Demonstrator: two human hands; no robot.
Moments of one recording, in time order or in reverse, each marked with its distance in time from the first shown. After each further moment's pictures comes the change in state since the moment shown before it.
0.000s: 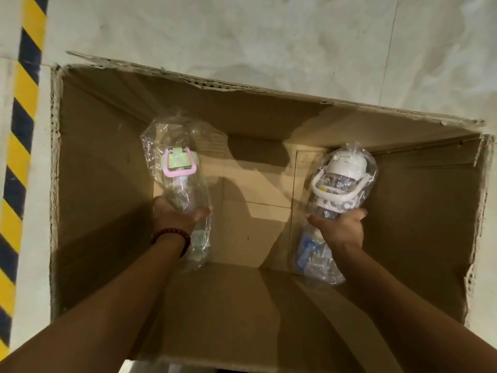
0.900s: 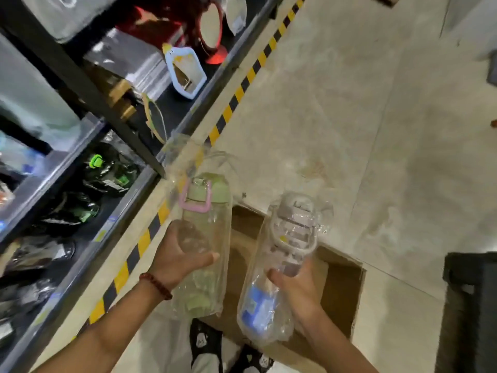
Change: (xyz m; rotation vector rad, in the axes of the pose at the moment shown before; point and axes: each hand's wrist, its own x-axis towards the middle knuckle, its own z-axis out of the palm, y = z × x) left_hand -0.265 0.092 -0.349 -0.484 -0.174 0.397; right_hand -0.366 -0.158 -0.145 0.264 -0.590 -0.486
